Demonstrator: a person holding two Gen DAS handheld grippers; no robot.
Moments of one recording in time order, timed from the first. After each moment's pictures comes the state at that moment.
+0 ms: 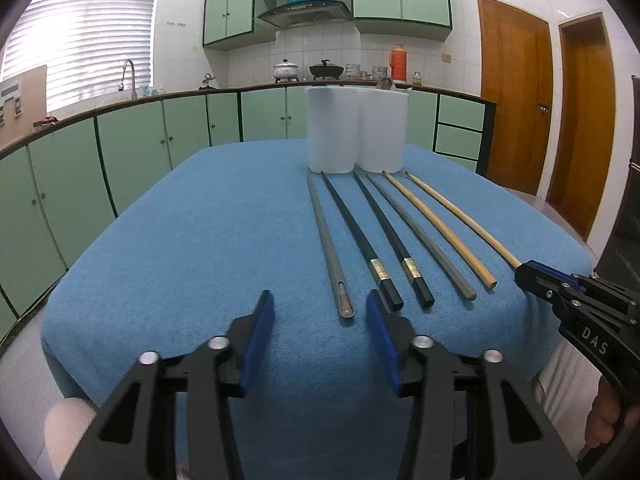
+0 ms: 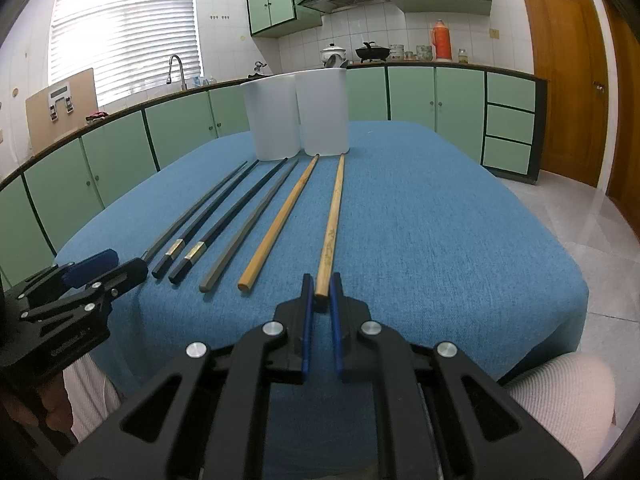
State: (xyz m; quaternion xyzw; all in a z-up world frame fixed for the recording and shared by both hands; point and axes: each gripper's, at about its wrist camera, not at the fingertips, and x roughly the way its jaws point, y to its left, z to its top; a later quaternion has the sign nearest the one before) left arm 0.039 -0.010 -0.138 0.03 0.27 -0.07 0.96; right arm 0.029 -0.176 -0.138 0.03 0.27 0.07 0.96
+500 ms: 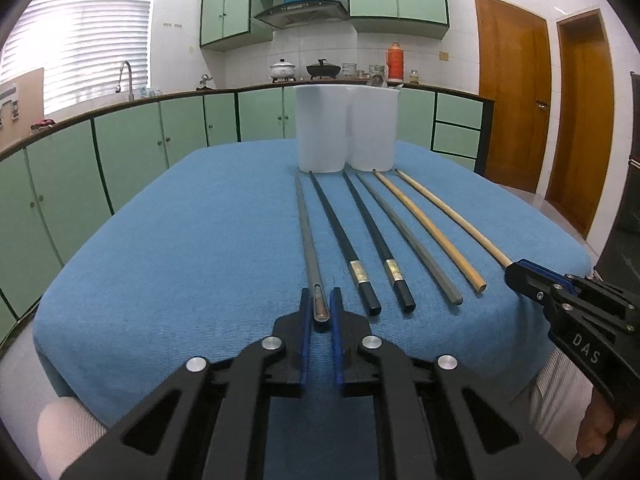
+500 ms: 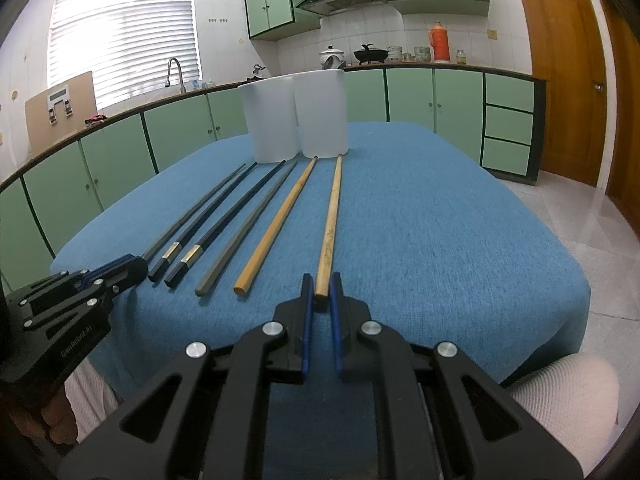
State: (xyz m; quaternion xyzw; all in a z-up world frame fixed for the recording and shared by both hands) left arm 0.039 -0.022 -0.141 0.03 0.27 -0.08 0.96; right arm 0.031 -0.176 -0.140 0.03 0.27 0.07 0.96
